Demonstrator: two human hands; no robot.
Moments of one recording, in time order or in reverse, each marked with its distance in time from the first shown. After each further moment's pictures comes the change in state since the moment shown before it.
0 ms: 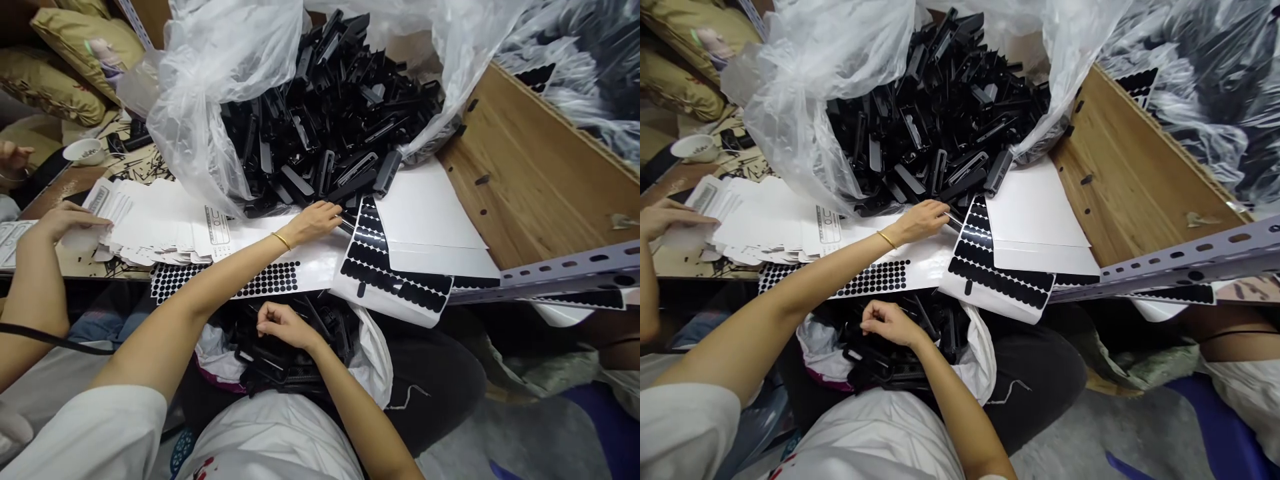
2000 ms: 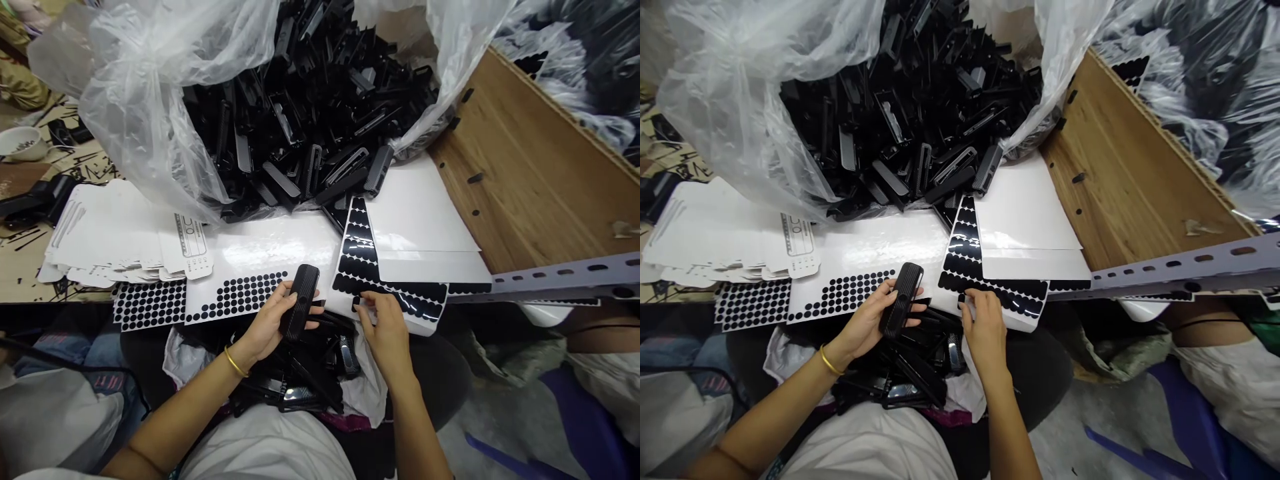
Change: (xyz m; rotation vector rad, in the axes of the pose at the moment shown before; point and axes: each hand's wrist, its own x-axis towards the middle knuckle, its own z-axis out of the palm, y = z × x) left_hand -0.095 0.122 -0.033 -2.322 0.238 -1.214; right_hand -0.105 -0.045 -0.088 -1.102 1.052 0.014
